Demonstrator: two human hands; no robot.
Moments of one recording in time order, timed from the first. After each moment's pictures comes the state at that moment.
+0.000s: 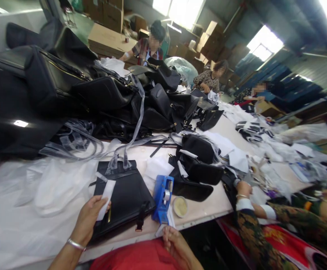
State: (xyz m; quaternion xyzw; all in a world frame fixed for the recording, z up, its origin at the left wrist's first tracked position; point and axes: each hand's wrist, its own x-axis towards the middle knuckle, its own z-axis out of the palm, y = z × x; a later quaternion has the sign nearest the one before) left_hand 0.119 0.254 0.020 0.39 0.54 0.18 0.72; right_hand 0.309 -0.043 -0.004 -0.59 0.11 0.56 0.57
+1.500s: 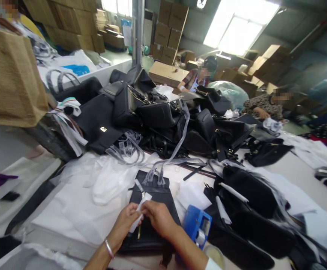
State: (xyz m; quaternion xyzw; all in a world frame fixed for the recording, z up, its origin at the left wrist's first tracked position) left_hand 0.116 0.257 0.037 0.37 0.48 0.21 0.77; right_hand 0.282 0.225 0.063 -0.57 -0.68 0.38 0.25
